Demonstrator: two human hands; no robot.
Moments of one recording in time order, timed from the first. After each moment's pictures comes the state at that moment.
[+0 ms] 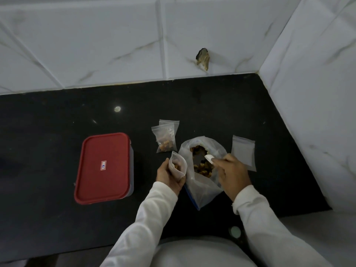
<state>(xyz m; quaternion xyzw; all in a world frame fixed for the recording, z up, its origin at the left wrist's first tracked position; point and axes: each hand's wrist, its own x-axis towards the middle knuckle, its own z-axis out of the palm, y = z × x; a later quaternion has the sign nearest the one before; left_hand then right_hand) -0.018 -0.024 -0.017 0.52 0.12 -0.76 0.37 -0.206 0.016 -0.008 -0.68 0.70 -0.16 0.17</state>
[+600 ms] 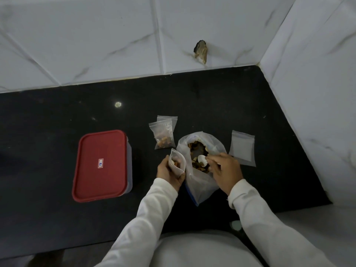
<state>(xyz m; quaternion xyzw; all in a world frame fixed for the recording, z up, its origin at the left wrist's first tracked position) -0.026 -0.025 -0.026 0.54 0.15 -0.74 0.37 -0.205 0.009 -0.016 -0.65 0.68 -0.22 0.25</state>
